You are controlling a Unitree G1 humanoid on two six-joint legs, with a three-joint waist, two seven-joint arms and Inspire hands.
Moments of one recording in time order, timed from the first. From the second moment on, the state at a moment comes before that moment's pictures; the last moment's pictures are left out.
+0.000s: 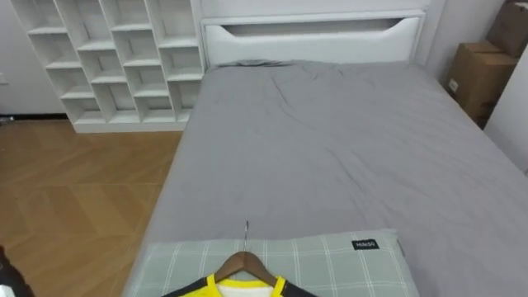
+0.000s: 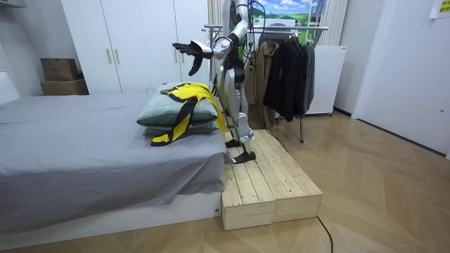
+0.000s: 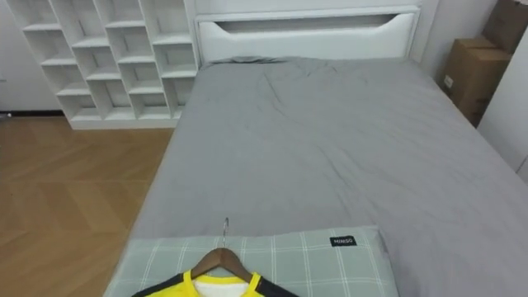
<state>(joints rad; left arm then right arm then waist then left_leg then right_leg) 0.05 0.26 0.17 0.65 0.65 -0.03 0.80 0.13 -0.28 -0.06 1.25 0.44 0.04 0.28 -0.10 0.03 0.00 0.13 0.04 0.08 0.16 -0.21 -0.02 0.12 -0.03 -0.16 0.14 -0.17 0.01</state>
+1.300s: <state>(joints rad) -0.47 0.33 -0.14 0.96 0.71 -0.08 0.75 -0.06 -0.29 0.10 1.30 0.43 0.00 0.25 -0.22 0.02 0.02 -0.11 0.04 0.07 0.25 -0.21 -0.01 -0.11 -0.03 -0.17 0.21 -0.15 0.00</state>
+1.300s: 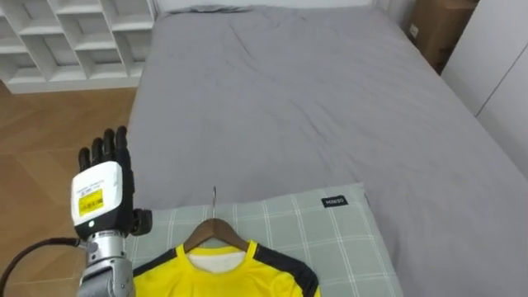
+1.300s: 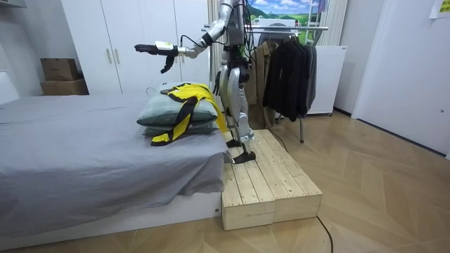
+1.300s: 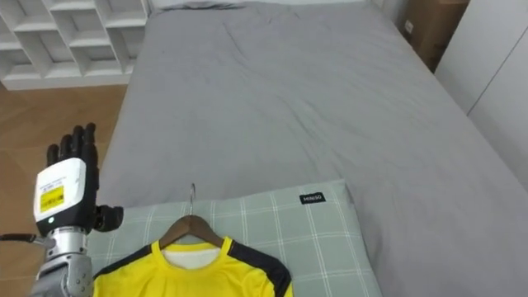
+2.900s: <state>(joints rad) -0.57 0.30 -0.20 1.20 0.60 -0.06 0.17 -0.21 -0.27 0.22 1.37 0.43 -0.01 0.27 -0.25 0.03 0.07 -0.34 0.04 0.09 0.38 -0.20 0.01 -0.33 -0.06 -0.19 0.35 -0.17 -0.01</state>
